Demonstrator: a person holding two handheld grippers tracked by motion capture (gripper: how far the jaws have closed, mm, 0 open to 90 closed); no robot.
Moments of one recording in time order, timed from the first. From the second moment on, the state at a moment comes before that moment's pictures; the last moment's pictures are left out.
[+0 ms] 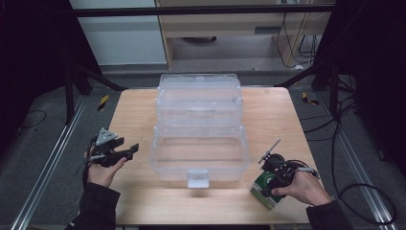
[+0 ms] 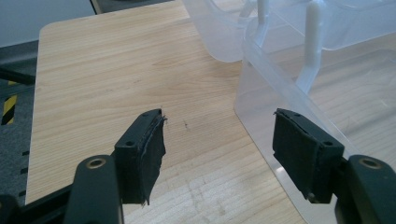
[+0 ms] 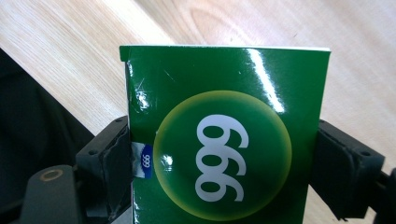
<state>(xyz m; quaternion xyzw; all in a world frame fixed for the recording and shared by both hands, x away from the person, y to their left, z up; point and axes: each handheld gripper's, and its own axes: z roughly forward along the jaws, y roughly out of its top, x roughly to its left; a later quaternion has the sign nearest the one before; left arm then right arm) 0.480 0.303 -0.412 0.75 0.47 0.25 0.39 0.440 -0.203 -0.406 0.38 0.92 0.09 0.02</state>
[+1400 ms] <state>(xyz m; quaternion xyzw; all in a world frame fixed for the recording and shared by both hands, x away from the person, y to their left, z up) 0.482 0.303 -0.414 0.75 0.48 0.25 0.39 0.472 -0.166 -0.292 0.30 0.94 0.15 0.09</state>
